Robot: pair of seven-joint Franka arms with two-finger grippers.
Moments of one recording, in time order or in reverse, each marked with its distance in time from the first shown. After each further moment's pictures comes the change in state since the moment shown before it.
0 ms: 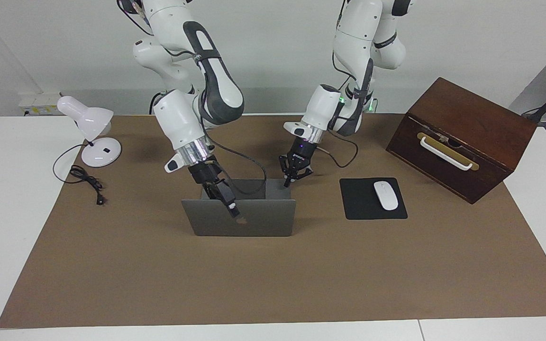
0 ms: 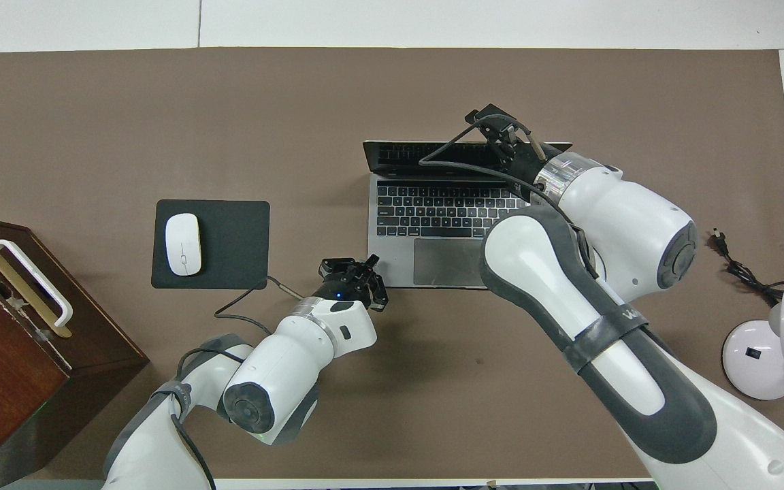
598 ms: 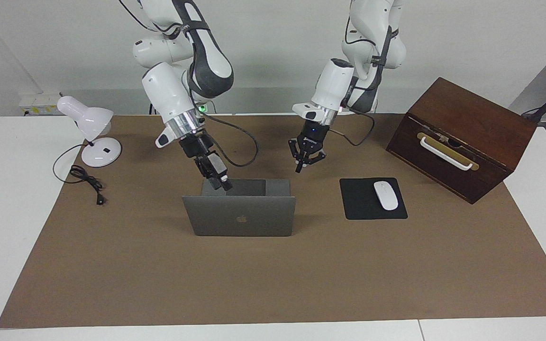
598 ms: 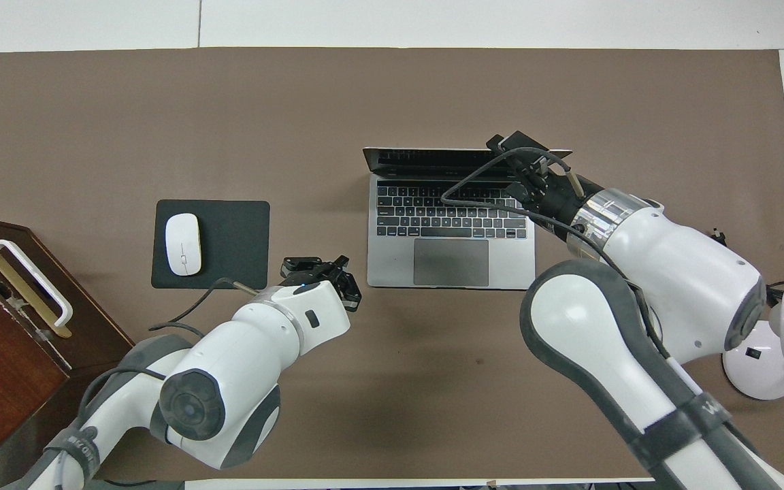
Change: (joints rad) left arm 0.069 -0.328 0.011 0.018 -0.001 -0.560 -0.048; right arm 0.000 -0.245 -0.002 -0.200 0.000 -0.038 0.008
